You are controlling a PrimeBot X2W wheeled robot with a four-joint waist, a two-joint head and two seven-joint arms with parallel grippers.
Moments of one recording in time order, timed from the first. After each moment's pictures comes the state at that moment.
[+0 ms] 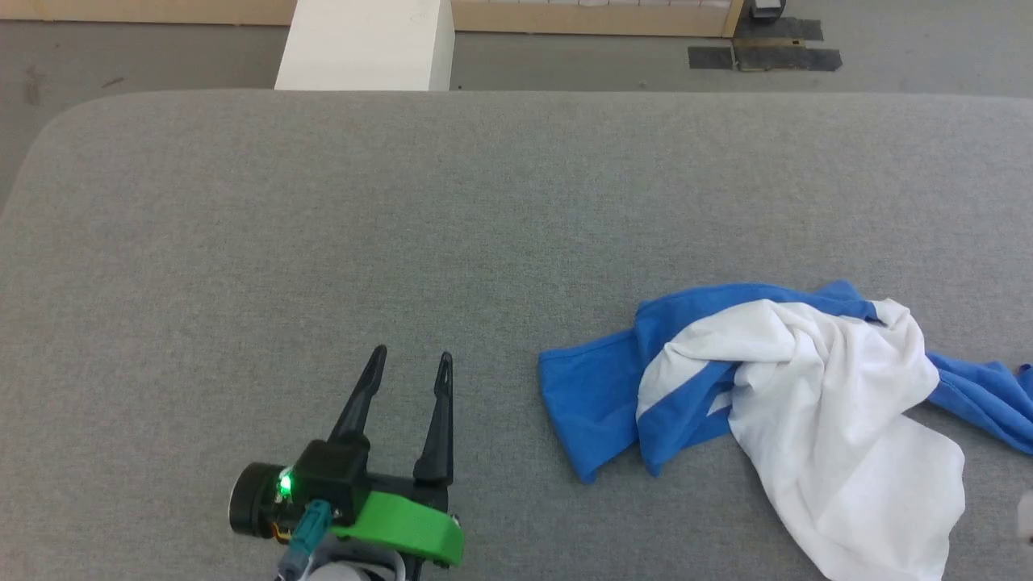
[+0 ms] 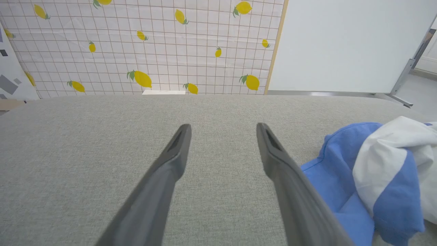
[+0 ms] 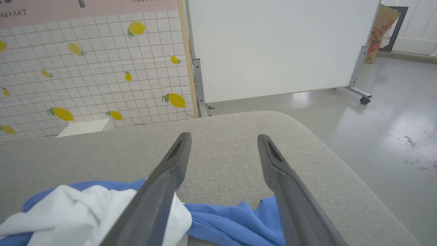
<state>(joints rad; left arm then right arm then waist) -0.02 0.05 -0.26 0.01 -0.14 0.04 -0.26 0.06 -0.05 -0.45 -0.26 0.18 0.13 0.06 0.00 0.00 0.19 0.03</state>
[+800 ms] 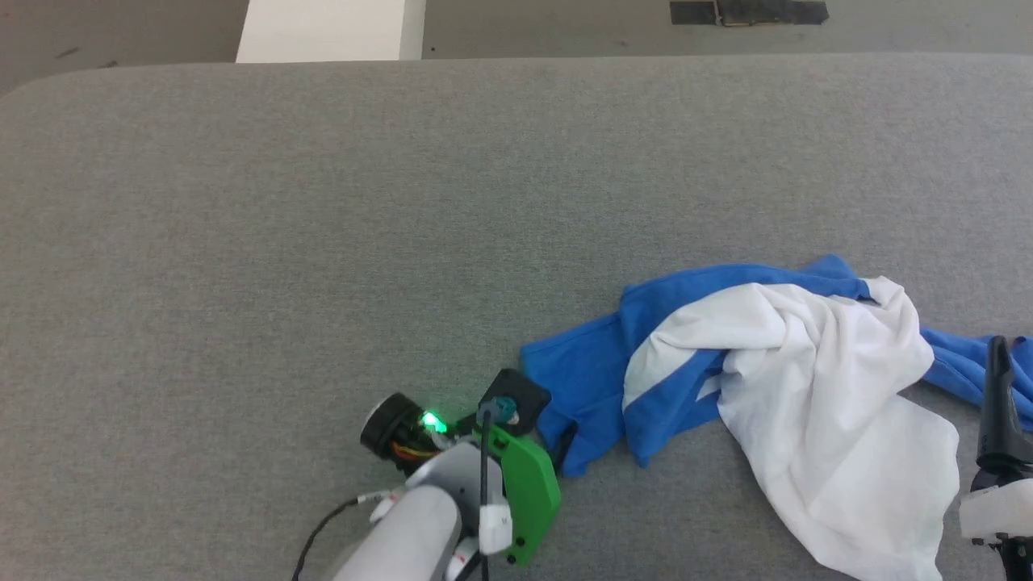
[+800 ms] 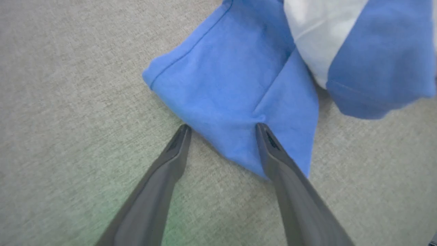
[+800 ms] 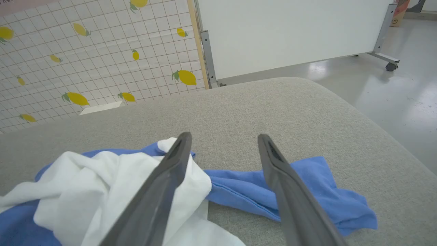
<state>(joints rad) -0.31 0.09 -0.56 0.33 -0.14 -0.12 0.27 0.07 -0.05 -0.35 -0.17 0.25 0.13 0.01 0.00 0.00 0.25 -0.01</state>
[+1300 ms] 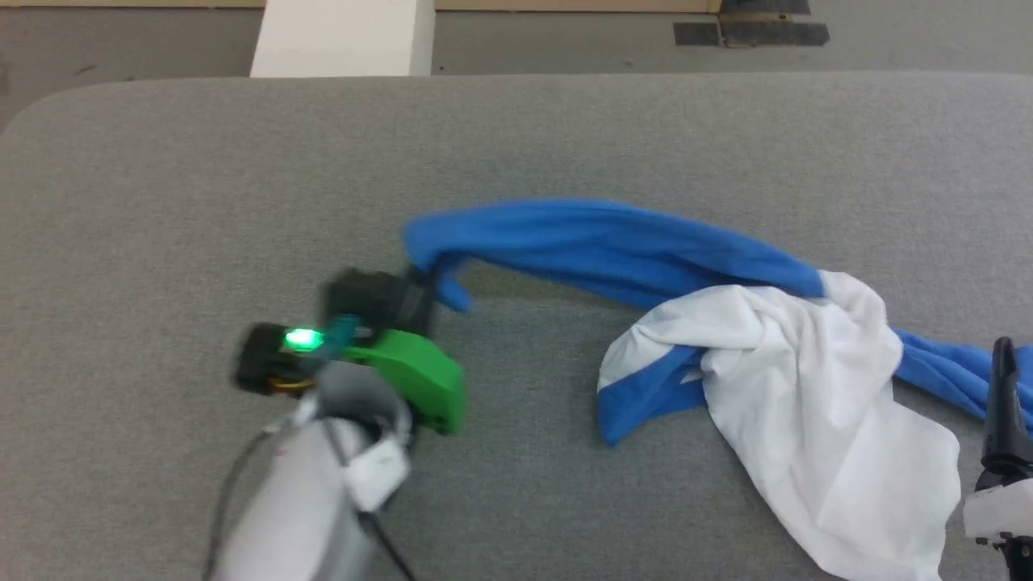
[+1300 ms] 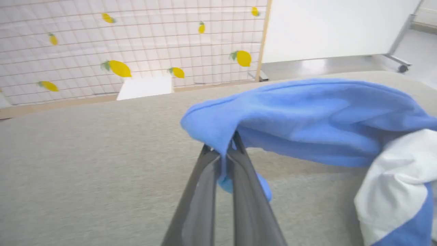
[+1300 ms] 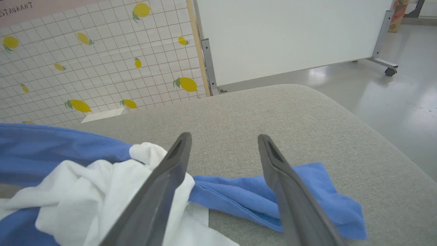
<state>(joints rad) -0.36 0.11 -0.36 0.15 -0.20 0.08 0.06 0.07 -0.05 -0.36 -0.15 0.25 0.13 0.00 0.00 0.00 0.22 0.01</state>
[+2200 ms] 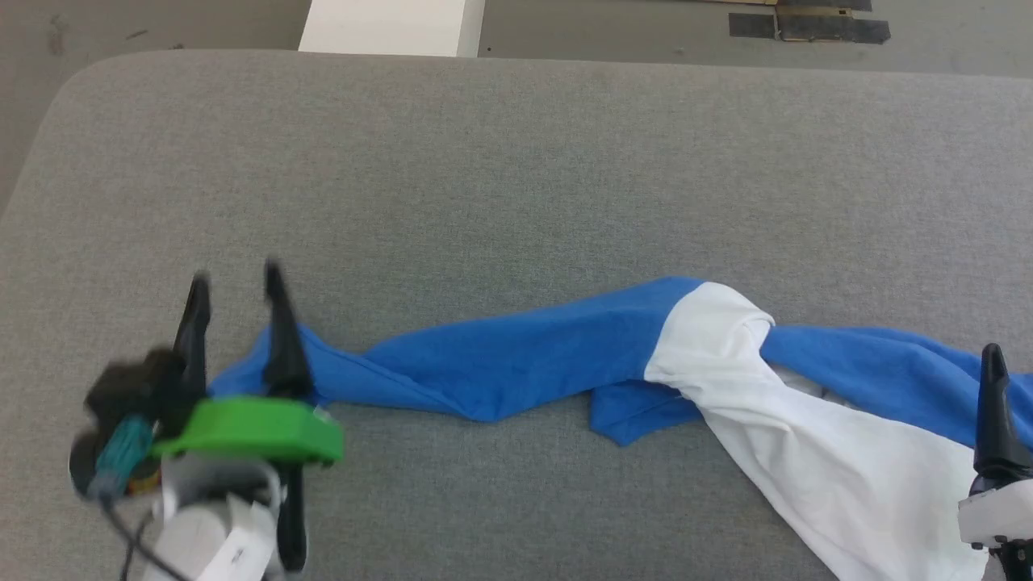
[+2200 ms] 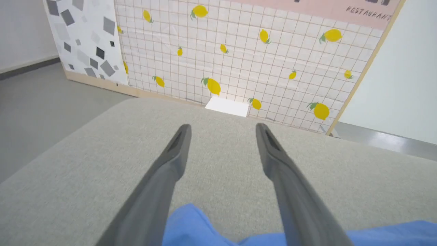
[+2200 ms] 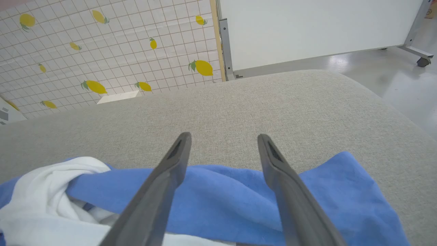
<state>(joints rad) -0.07 0.17 -0.11 -0.24 -0.32 0.27 -0.03 0.08 -0.05 -0.35 -0.16 0.25 0.13 0.04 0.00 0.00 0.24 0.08</state>
